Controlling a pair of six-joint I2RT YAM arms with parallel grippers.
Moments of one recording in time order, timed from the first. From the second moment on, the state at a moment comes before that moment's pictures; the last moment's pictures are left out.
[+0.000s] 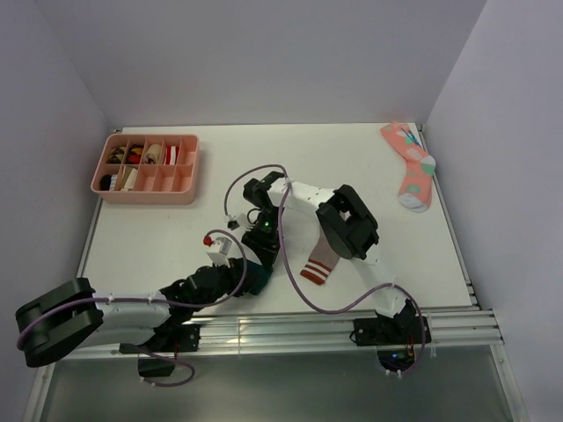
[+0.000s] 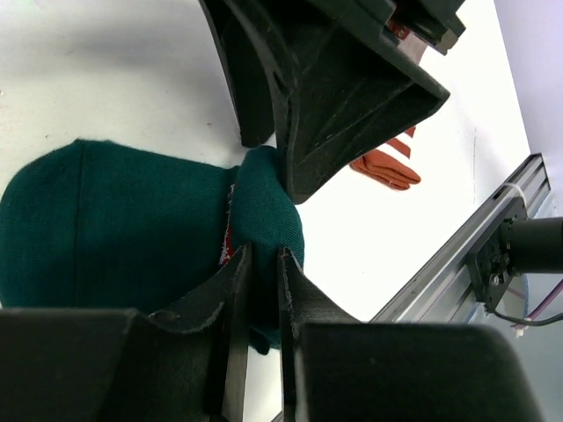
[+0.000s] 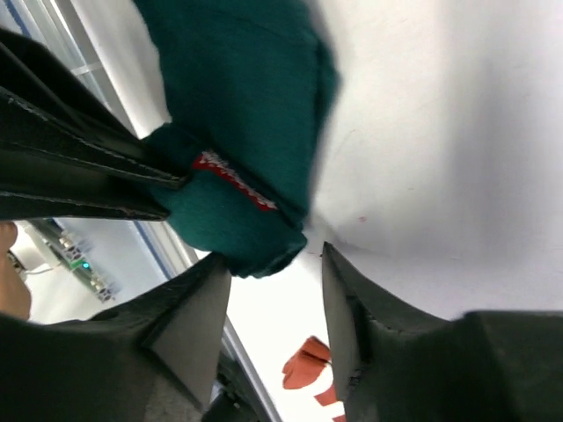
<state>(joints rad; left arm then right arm) -1.05 1.11 0.05 0.68 -0.20 -0.87 0.79 2.30 1.79 -1.24 -0.65 -0.47</state>
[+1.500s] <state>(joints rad) -1.08 1.12 0.07 0.56 -0.25 -1.25 0.86 2.30 1.81 -1.01 -0.71 -0.43</state>
